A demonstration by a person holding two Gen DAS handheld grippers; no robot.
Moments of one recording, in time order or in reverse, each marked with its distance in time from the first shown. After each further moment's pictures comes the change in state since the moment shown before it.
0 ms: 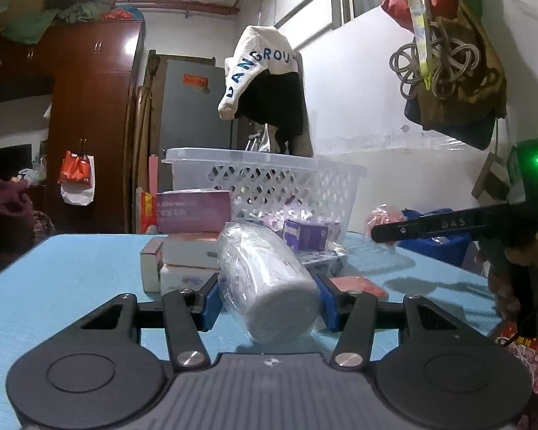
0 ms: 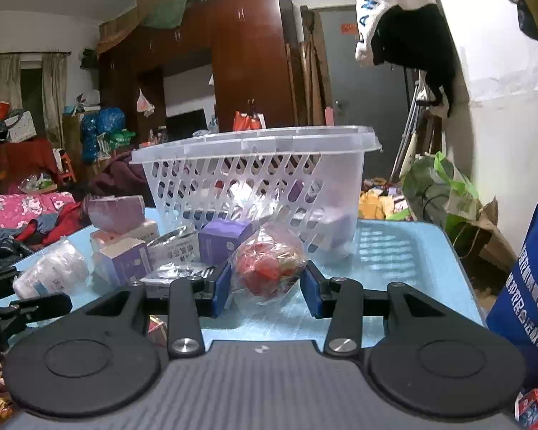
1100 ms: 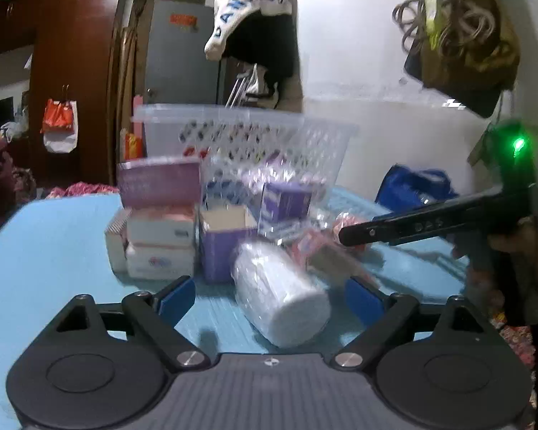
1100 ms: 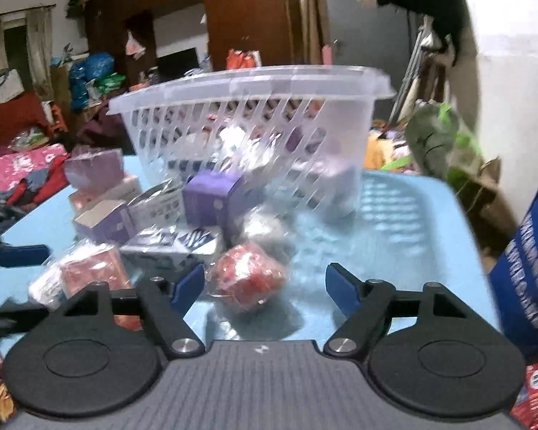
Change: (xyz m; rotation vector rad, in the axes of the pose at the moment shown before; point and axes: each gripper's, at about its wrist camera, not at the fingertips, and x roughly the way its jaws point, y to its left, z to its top) left arm 0.039 -0.008 0.023 -0.030 0.247 -0.044; right arm 0.051 -0.002 0.020 0.000 0.262 -0.002
